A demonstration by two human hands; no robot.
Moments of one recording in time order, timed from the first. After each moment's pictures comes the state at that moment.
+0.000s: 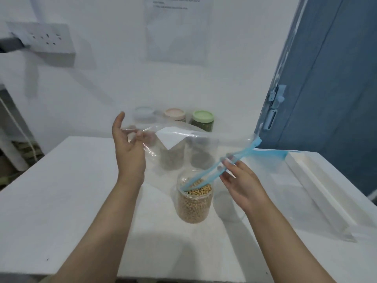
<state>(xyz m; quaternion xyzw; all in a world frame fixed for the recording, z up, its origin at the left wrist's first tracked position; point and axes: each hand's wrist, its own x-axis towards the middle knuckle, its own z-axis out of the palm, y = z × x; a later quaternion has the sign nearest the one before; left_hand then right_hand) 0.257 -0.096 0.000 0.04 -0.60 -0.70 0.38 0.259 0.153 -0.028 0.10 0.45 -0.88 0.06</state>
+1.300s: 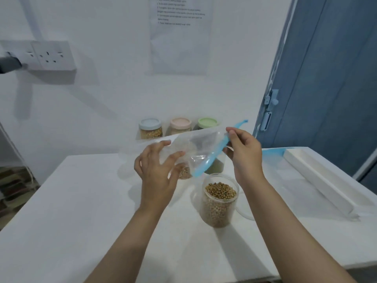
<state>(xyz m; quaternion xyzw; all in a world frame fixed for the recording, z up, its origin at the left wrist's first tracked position) 0.270 -0.138 -0.033 -0.15 -0.83 -0.28 0.46 0.261 0.059 0.039 0.04 0.60 -0.77 -0.23</state>
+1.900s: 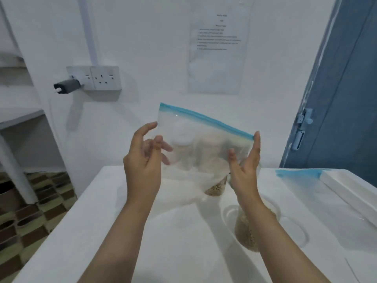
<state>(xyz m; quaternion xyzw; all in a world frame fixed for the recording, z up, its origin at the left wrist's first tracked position) 0.305 -0.228 0.064 -0.10 -0.67 -0.61 0.42 0.248 -0.027 0.015 -0.08 0.70 -0.63 -0.31</state>
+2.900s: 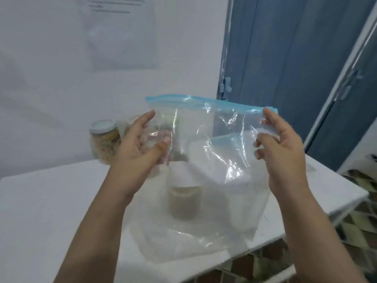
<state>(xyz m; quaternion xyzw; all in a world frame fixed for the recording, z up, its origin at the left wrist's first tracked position) 0.311 -0.091 0.065 -0.20 -0.68 -0.70 0.09 0.364 0.151 0.062 0.11 0.64 -0.65 -0.38</state>
